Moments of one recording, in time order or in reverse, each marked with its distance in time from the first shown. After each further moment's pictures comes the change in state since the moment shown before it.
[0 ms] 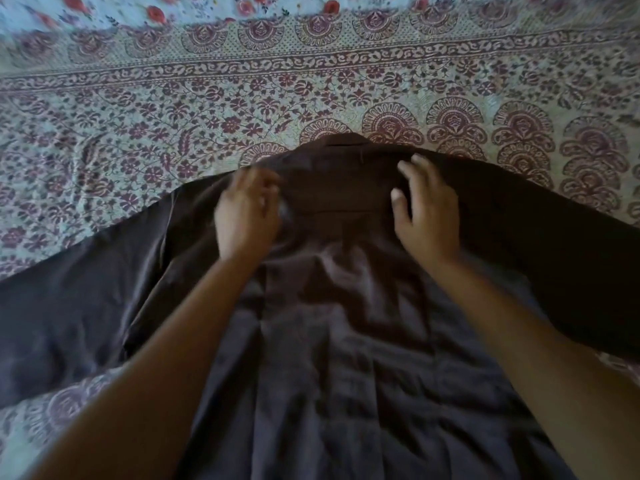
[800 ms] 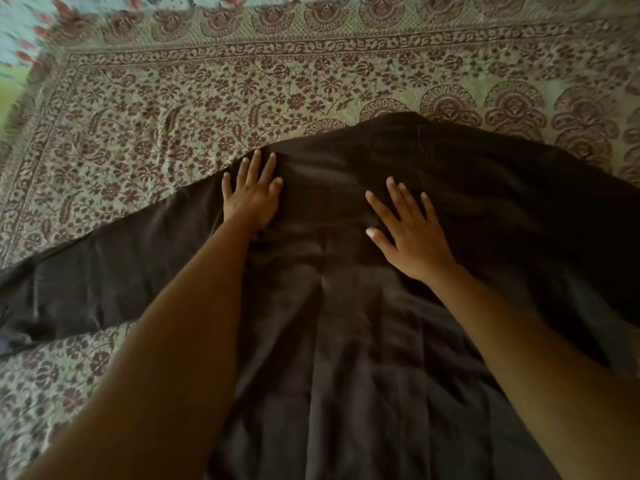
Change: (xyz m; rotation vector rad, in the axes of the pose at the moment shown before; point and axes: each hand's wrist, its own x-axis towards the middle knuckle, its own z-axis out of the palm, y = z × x) left_hand -0.004 -0.097 -0.024 0.341 -0.565 -0.286; right_hand -0.056 -0.068 0.026 -0.272 -0.586 -0.178
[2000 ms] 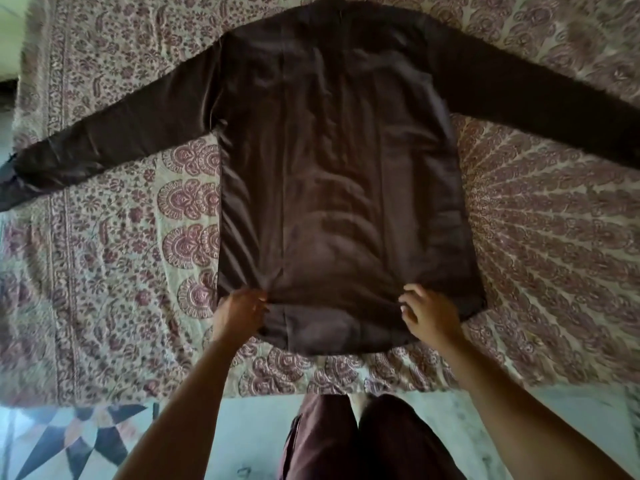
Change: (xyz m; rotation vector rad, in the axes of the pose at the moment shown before) left_hand -0.535 -0.066 0.085 -0.099 -0.219 0.004; right_hand -0.520 -0.066 0.012 0.104 -0.155 0.167
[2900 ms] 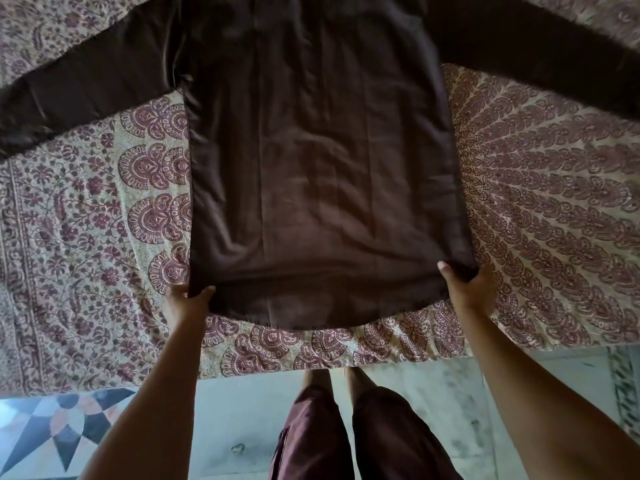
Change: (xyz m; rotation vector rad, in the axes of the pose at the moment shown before) left_hand -0.007 -0.040 0.023 -0.641 0.221 -0.720; right_hand -0.023 0.041 0.009 0.619 0.234 1.103
